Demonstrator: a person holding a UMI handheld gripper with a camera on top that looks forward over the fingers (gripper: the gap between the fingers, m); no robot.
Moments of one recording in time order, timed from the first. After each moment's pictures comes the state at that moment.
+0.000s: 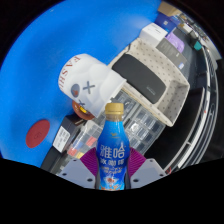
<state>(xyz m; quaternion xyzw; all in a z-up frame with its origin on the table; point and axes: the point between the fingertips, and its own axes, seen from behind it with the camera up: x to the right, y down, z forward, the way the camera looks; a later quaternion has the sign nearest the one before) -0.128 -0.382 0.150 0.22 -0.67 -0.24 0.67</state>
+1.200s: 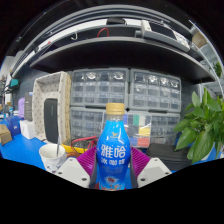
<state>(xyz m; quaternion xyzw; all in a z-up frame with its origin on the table) -0.121 -0.320 0.101 -0.49 -0.58 0.47 0.46</state>
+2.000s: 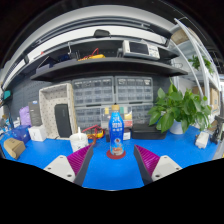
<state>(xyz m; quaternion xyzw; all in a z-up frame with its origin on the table) 0.082 -0.334 0.125 -0.58 -0.52 0.43 0.45</state>
